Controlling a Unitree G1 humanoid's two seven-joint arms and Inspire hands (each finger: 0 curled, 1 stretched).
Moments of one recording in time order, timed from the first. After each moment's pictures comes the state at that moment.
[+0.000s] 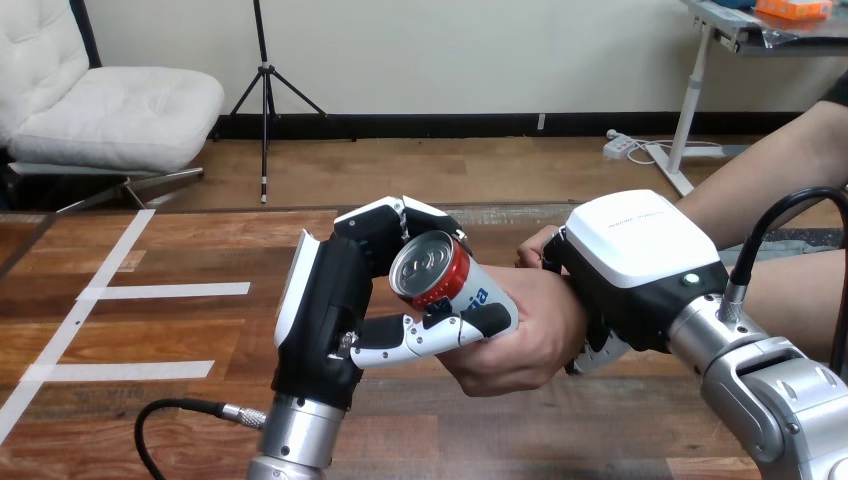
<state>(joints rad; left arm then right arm) 0.01 -0.02 -0.15 0.20 0.03 -0.69 -0.13 -0.15 -0.55 0.24 -0.31 -1.06 0.08 0.42</state>
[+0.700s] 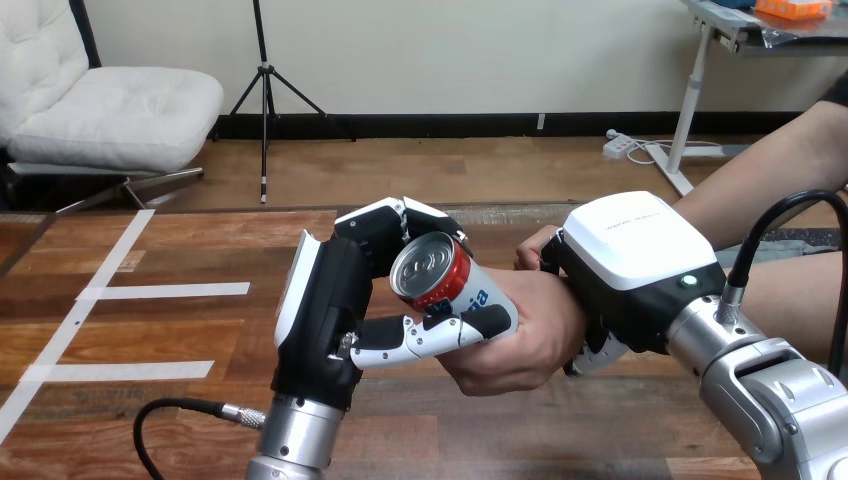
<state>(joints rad) 0.01 -0.02 -0.15 0.20 0.03 -0.69 -0.13 -0.15 -0.55 0.24 -0.29 -1.06 0.06 0.40</state>
